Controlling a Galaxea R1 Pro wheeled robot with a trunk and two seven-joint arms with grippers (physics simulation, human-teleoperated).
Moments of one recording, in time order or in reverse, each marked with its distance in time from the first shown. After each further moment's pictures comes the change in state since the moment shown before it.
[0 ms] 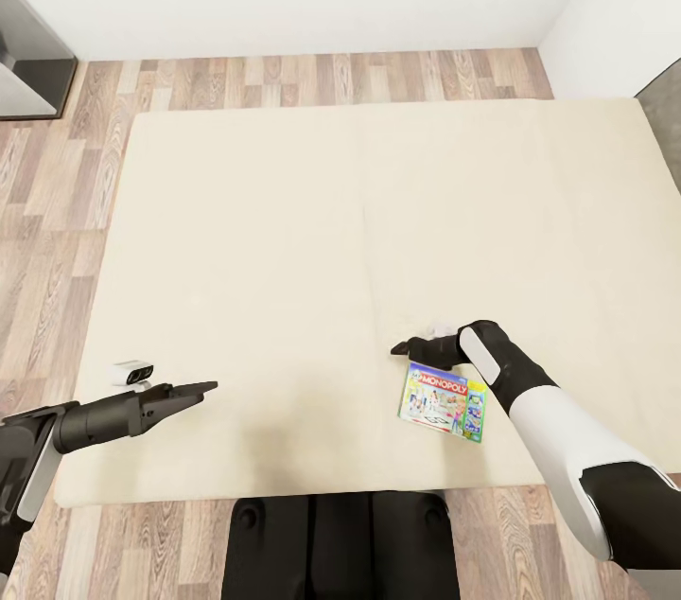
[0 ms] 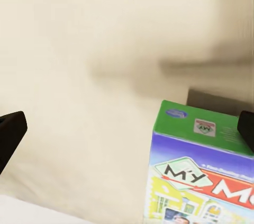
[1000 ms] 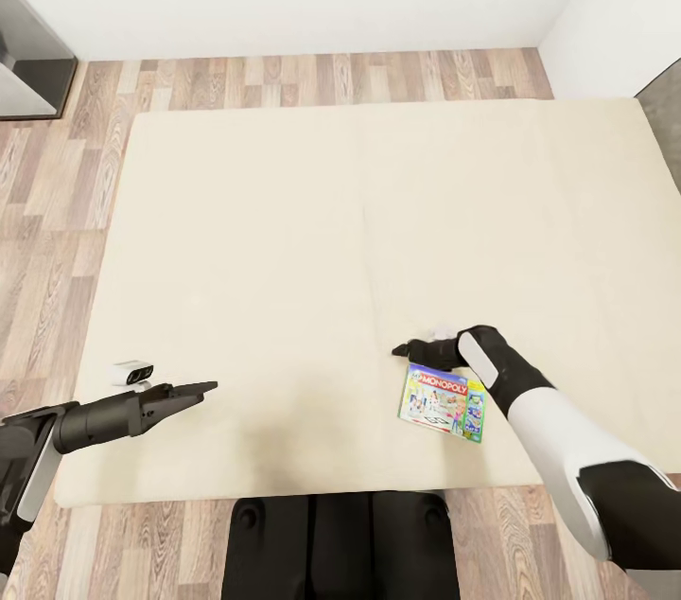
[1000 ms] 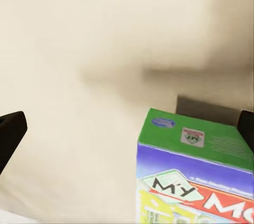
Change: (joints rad) left arm 0.000 0.000 0.000 0.000 0.000 0.000 0.000; right arm 0.000 0.005 0.003 0.045 0.003 -0.075 -0.001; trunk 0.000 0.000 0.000
